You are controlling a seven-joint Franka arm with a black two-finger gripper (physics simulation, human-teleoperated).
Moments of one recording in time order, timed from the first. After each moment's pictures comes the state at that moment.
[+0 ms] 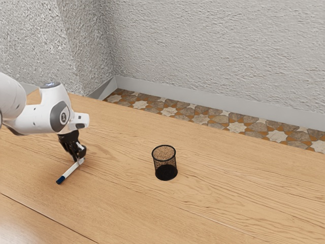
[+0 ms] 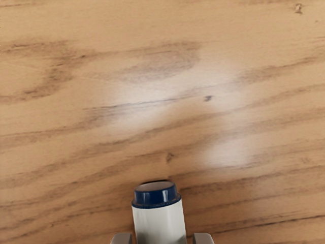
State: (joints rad) arm 0.11 0.39 0.24 -2.04 -0.17 2.39 0.58
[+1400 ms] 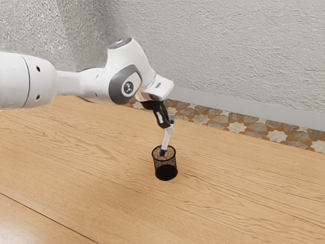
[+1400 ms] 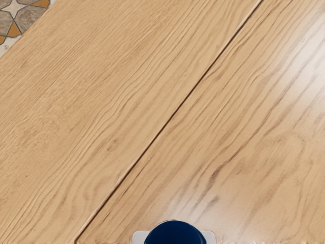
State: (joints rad) arm -0.12 0.26 -0.10 -1.81 -0.19 2.35 0.84
